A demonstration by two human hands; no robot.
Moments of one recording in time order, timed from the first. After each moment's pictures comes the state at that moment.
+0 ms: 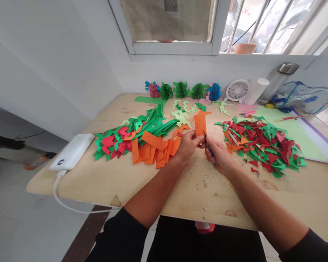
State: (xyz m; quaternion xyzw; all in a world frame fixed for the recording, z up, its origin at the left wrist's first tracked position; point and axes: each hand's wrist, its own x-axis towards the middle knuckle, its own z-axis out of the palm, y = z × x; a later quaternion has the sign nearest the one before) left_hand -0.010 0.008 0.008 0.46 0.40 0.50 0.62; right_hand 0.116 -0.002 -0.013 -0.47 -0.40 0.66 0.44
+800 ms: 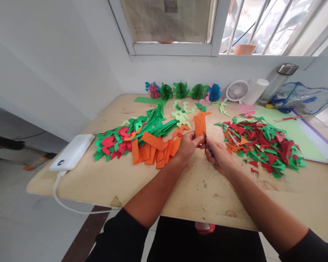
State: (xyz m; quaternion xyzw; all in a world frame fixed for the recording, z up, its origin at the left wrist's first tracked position) left_hand -0.010 0.009 0.007 0.45 0.40 0.51 0.62; right_hand 0.116 -0.001 -0.015 -0.47 -0.39 0.66 0.44
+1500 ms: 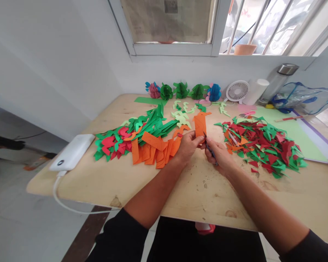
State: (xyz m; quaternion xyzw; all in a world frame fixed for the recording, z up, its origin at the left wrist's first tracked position) left_hand -0.011 0.011 0.004 0.46 0.39 0.50 0.62; right_hand 0.115 -0.002 -0.013 -0.47 -0.38 0.66 0.44
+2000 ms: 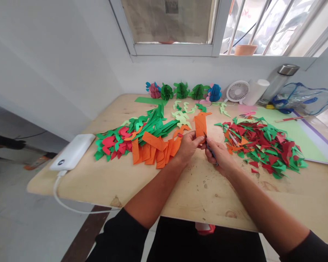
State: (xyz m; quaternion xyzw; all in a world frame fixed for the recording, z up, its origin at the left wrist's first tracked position) left_hand -0.010 0.010 0.004 0.45 0.39 0.51 0.62; right_hand 0.115 -0.003 -0.011 -0.47 -0.39 0.66 0.44
